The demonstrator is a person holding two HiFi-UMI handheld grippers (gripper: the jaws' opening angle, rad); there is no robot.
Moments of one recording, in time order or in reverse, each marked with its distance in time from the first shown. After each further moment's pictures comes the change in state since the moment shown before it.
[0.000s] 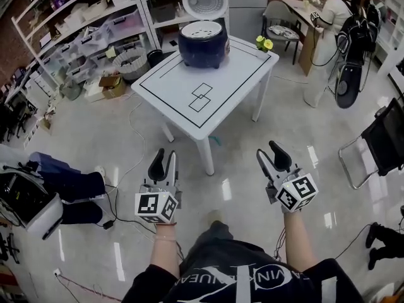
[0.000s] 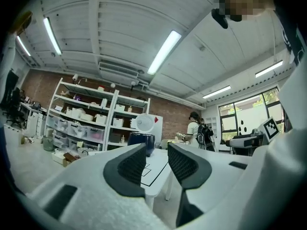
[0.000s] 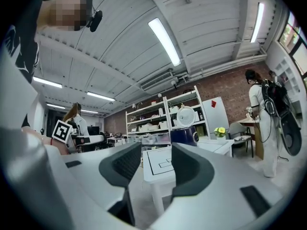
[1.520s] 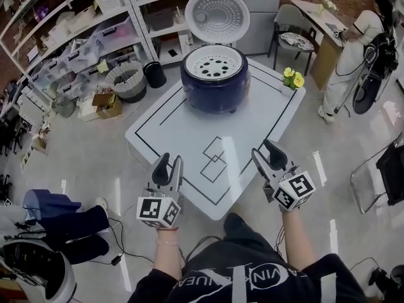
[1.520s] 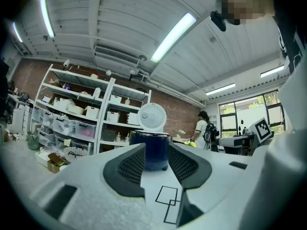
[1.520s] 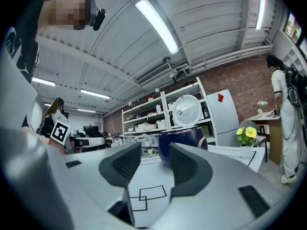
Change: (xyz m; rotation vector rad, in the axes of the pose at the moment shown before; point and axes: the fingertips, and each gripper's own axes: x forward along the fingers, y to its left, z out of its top) left arm 0.309 0.156 -0.021 -0.026 0.044 -0.070; right arm 0.332 -0.145 -0.001 0.005 0.012 0.030
